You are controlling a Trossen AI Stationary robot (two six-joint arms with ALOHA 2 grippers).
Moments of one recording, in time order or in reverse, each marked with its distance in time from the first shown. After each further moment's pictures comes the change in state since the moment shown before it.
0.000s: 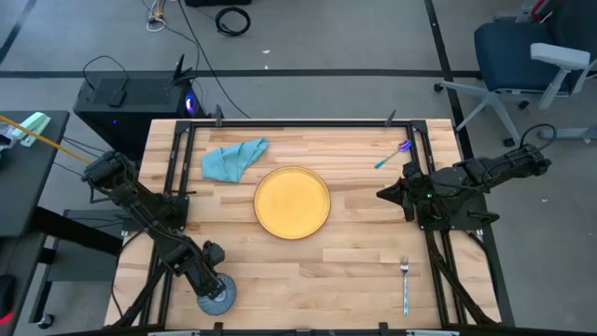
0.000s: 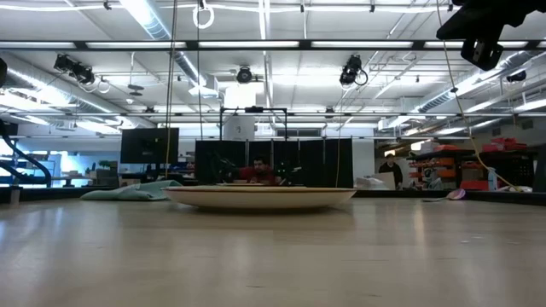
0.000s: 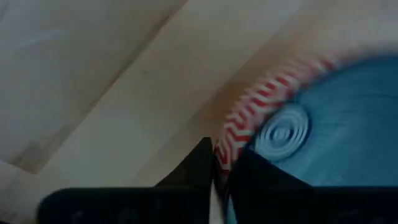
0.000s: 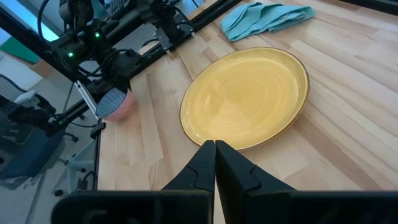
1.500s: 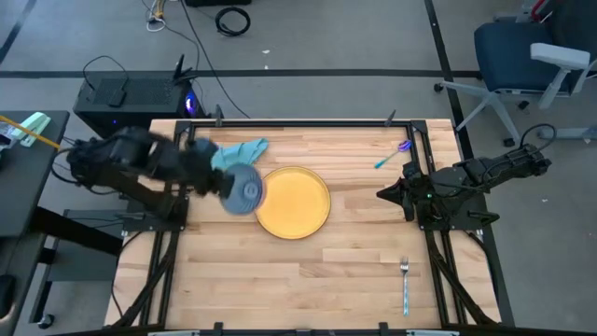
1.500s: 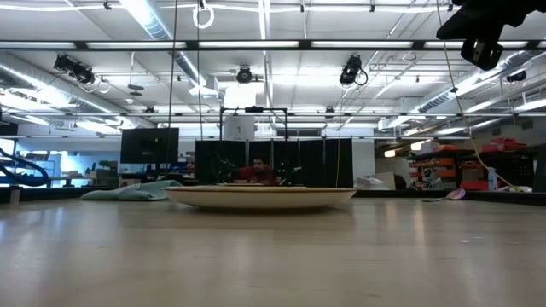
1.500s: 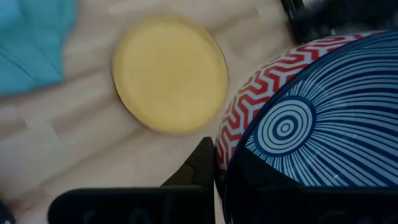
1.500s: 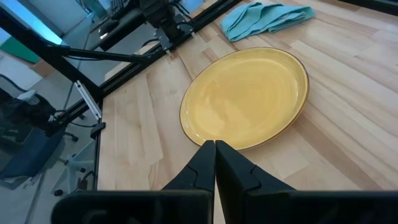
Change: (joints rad) left arm 0.649 -0.138 1.093 -0.916 -0.349 0.357; right arm 0.000 0.000 0.000 0.000 0.000 -0.003
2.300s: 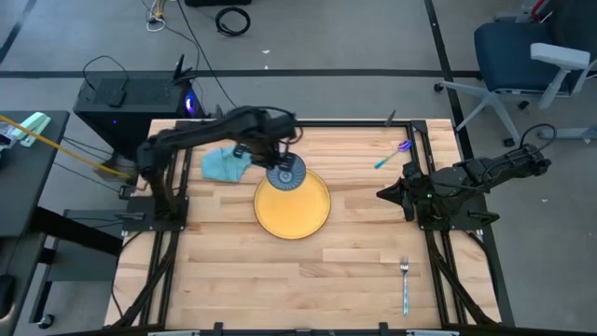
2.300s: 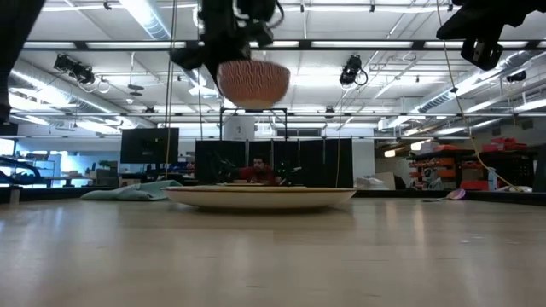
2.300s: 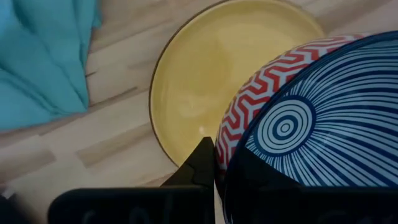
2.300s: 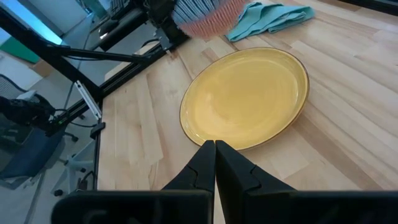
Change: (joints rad) left arm 0.497 0.526 0.001 0.086 0.328 0.391; right arm 0.000 0.000 0.000 0.000 0.000 0.000
